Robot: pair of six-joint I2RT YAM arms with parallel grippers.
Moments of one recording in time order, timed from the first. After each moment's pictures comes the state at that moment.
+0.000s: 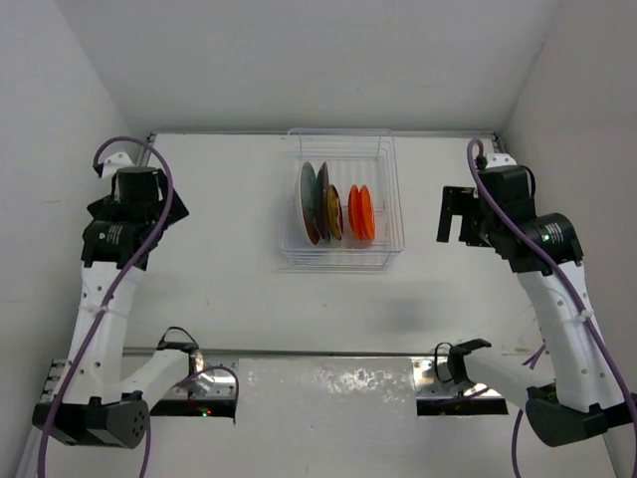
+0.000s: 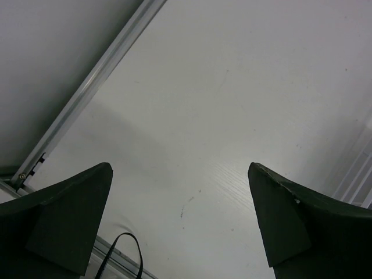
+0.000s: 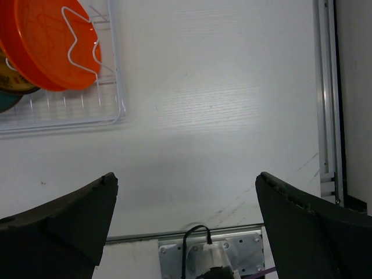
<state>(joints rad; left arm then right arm) -0.02 0.97 1.22 -0.95 -0.49 -0.44 0.26 1.04 1.37 -1.17 0.30 0.25</state>
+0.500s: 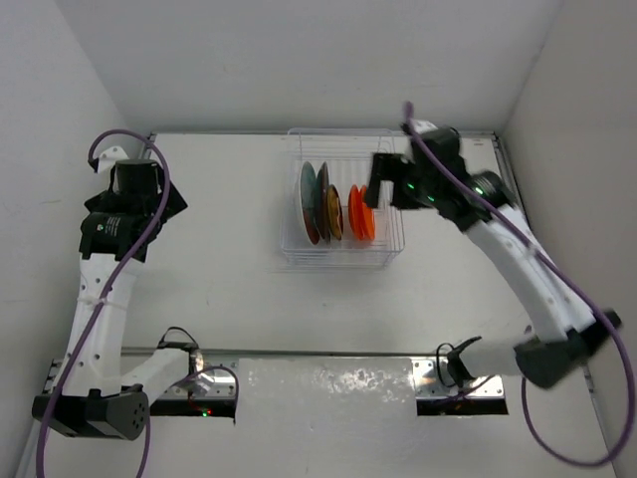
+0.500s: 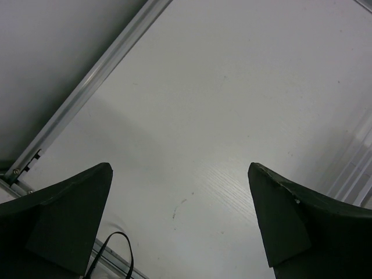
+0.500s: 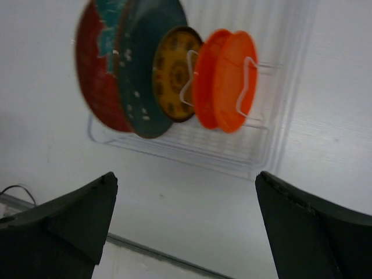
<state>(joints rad) -0.02 1.02 1.30 -0.99 -0.52 -0.50 0.46 1.25 1.43 -0.88 0.08 0.40</state>
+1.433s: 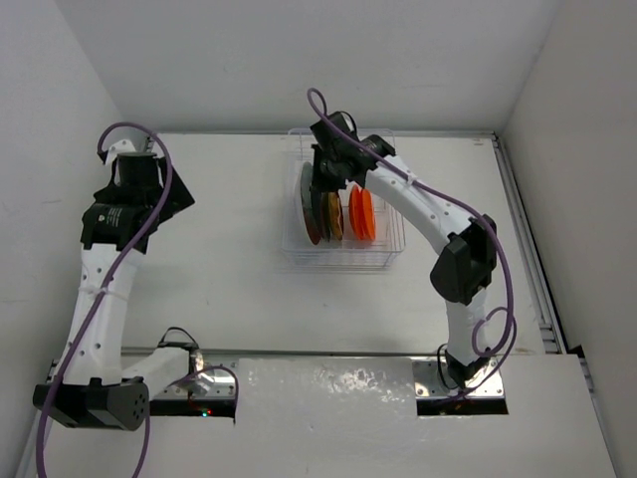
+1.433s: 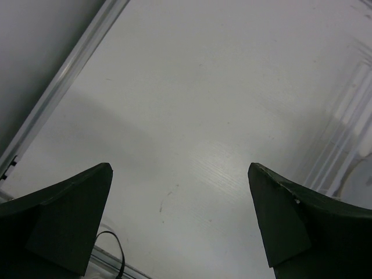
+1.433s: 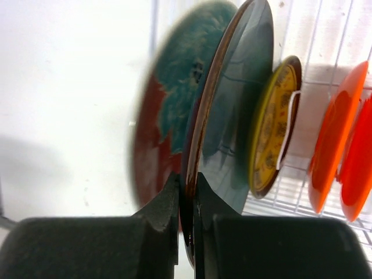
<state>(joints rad) -0.03 1.06 1.32 -0.99 -0.41 -0.47 0.65 2.00 1.97 -0.83 0.12 0.63</state>
